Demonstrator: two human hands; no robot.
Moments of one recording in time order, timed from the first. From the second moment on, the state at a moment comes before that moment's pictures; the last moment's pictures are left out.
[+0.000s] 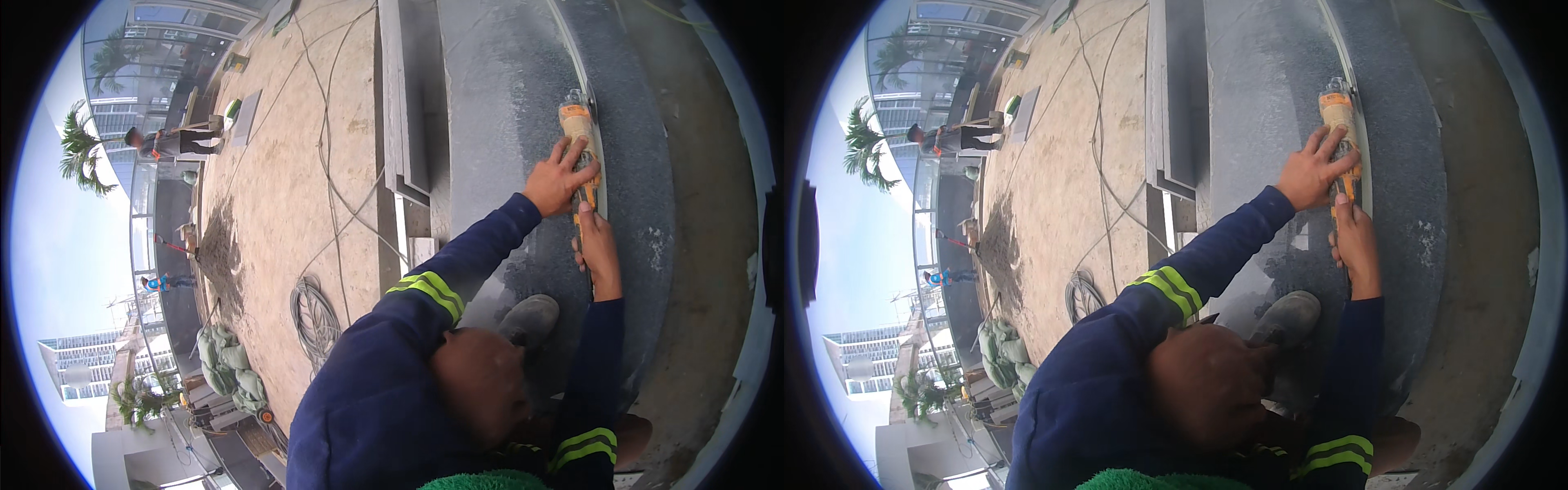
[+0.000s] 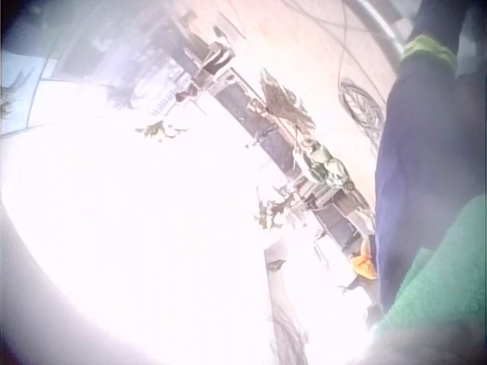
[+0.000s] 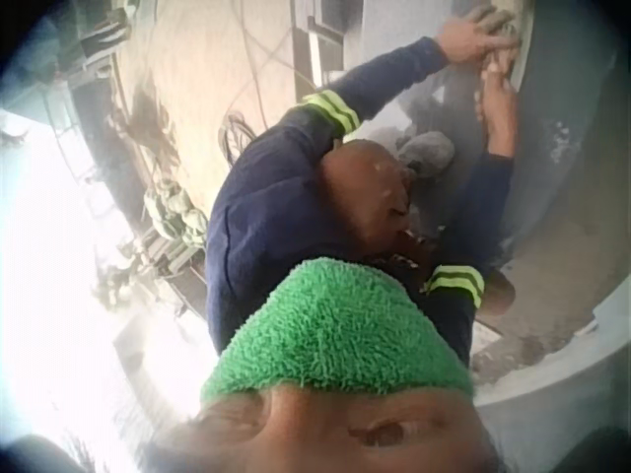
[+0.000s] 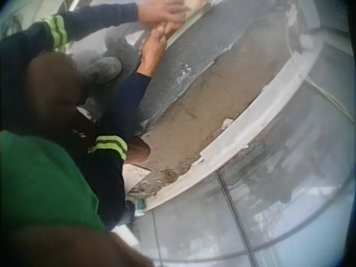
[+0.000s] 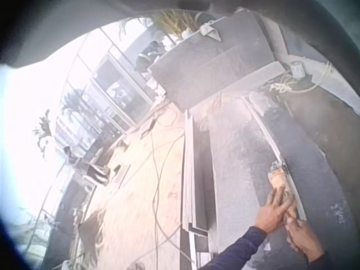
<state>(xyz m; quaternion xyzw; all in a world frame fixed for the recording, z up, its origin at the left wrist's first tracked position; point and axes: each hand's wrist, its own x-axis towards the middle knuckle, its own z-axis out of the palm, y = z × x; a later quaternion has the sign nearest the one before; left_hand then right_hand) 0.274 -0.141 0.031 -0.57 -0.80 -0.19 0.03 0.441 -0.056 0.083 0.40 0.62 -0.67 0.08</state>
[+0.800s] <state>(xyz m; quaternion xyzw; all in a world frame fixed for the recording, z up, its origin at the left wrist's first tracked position) 0.270 -0.134 0.014 -0.58 -0.79 -0.19 0.07 0.445 -0.051 0.063 0.40 0.63 -0.66 0.06</state>
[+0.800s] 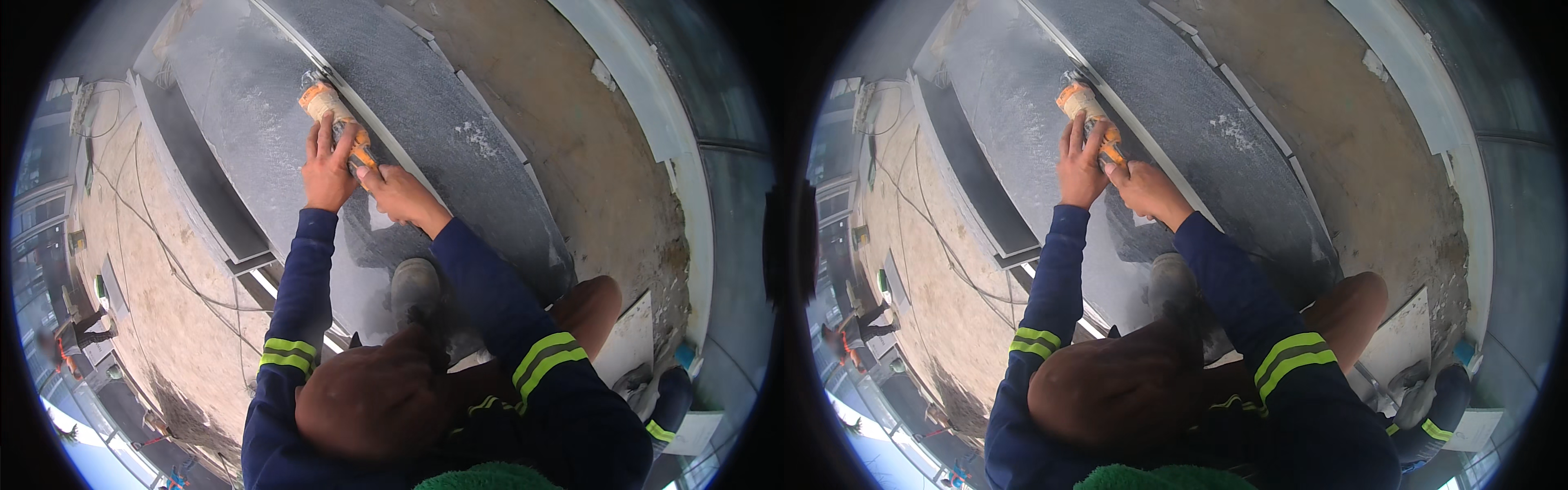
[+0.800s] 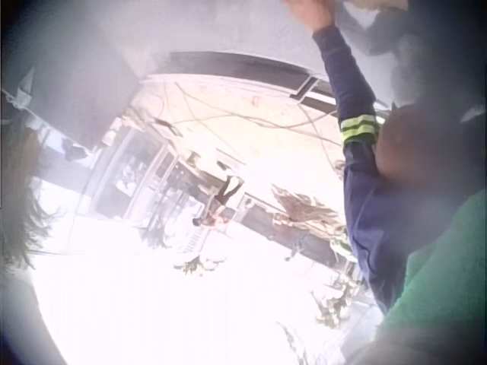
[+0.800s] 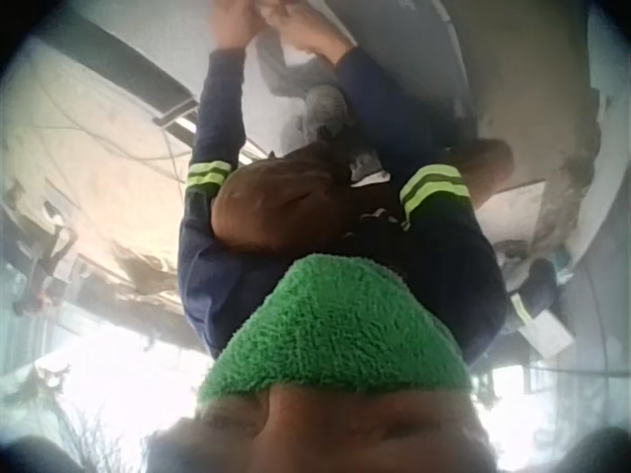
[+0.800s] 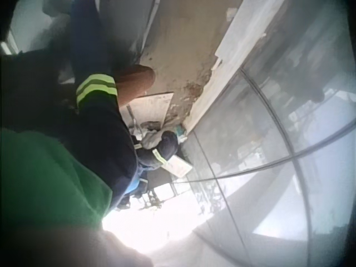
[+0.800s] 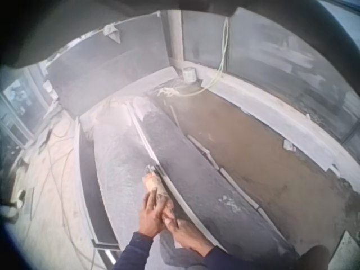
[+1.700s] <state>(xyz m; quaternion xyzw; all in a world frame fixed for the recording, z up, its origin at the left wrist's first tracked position) 0.268 -0.130 0.028 -0.58 -0.79 -0.18 0.07 0.439 -0.047 0.071 0.39 0.64 -0.67 0.05</state>
